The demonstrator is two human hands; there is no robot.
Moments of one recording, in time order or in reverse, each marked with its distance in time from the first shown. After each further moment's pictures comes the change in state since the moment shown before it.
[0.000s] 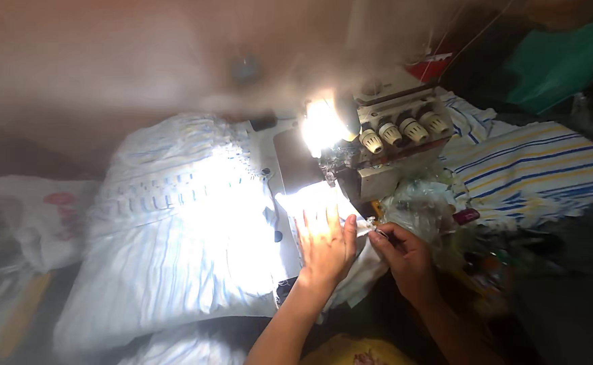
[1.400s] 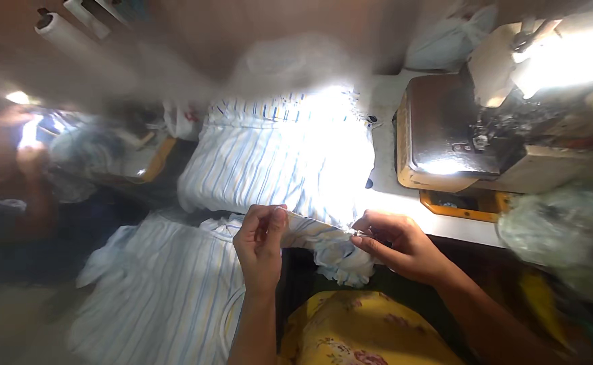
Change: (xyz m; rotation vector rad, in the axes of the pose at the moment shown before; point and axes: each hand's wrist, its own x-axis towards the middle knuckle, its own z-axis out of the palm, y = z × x) left_hand -0.132 -0.087 -0.177 -0.618 0.573 -0.579; right_hand -0.022 -0.036 0.103 0.243 -1.049 -0.145
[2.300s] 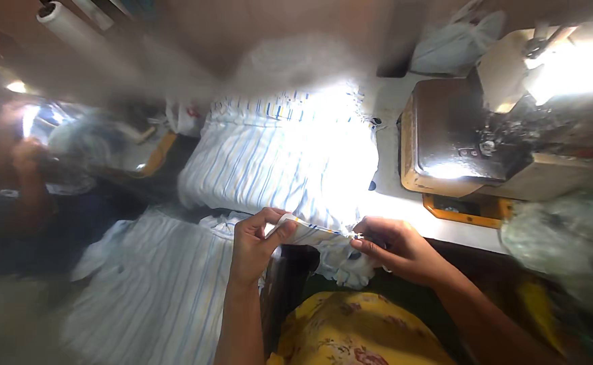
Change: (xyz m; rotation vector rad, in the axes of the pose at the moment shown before) left_hand 0.011 -0.016 -0.031 -0.084 -0.297 -0.133; right_hand -0.001 0.001 0.000 -0.002 -0.081 0.124
